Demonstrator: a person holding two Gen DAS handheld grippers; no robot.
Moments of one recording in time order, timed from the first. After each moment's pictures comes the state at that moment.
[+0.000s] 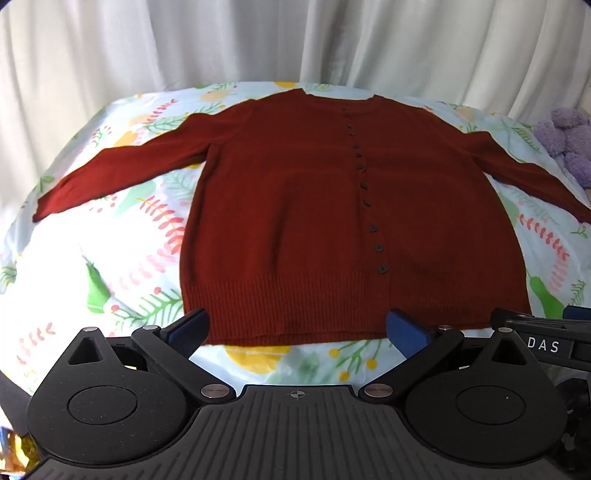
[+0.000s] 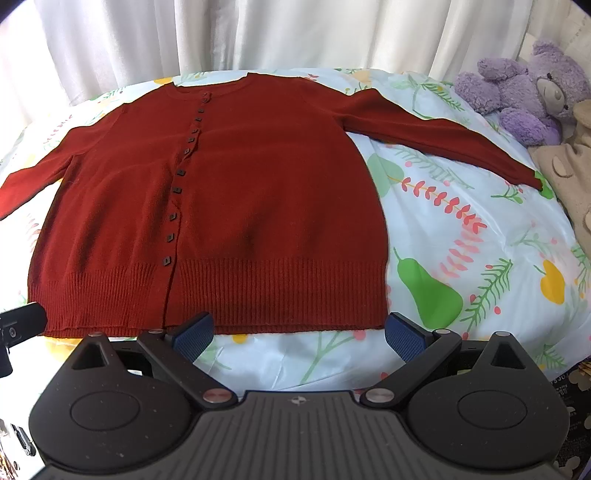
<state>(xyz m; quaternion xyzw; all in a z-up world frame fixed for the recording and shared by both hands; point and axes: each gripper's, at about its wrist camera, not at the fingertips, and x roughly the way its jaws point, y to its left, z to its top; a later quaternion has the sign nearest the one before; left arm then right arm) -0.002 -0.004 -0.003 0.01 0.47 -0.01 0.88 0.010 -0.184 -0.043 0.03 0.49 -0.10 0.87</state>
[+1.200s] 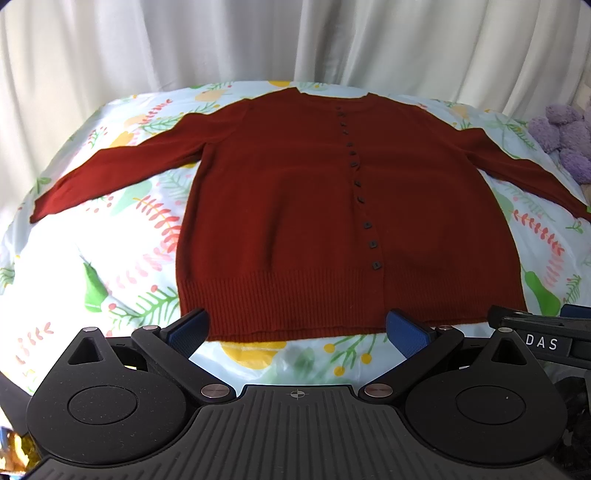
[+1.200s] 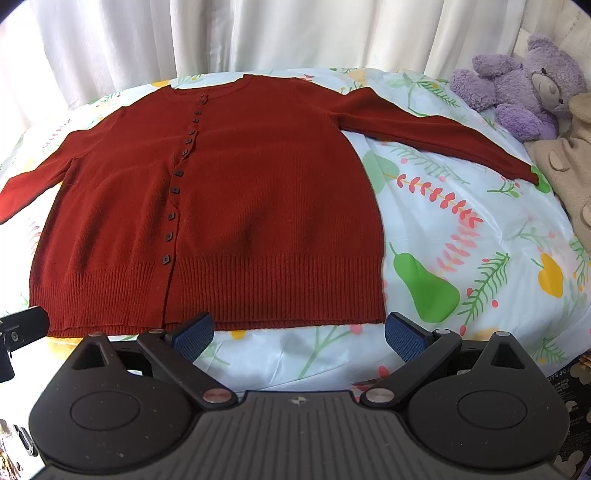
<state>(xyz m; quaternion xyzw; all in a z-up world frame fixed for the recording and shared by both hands) -0.004 -0.007 0.000 0.01 0.47 -0.02 0.88 0.004 -0.186 -0.044 0.04 0.48 -0.10 0.87</state>
